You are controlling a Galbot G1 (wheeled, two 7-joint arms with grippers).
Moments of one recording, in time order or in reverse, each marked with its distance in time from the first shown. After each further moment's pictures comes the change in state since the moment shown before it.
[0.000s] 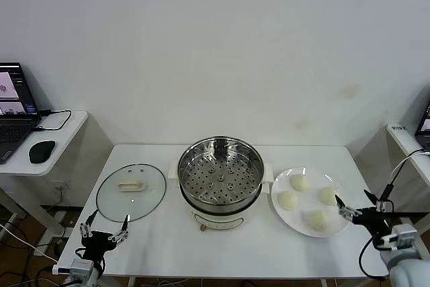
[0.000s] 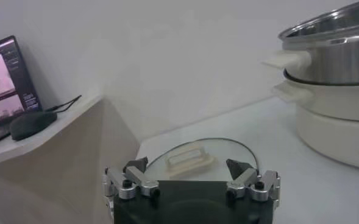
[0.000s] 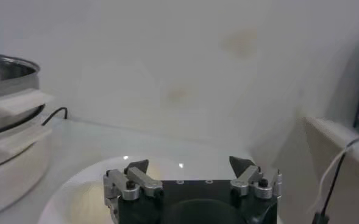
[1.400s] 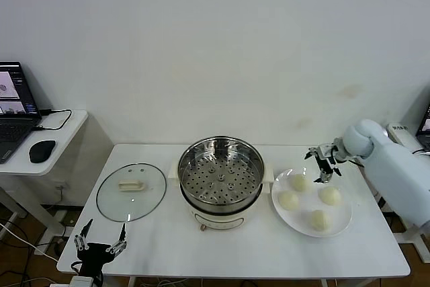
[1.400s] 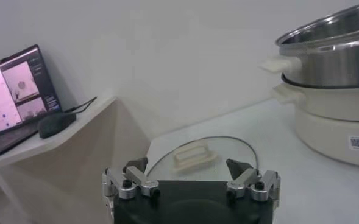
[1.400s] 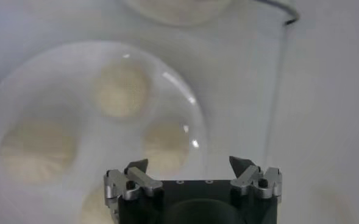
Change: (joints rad) left arm 0.104 -0.082 -0.014 -0.092 0.063 -0.022 -0.028; right arm 1.286 -0.253 -1.243 -0.774 -0.774 0.337 -0.931
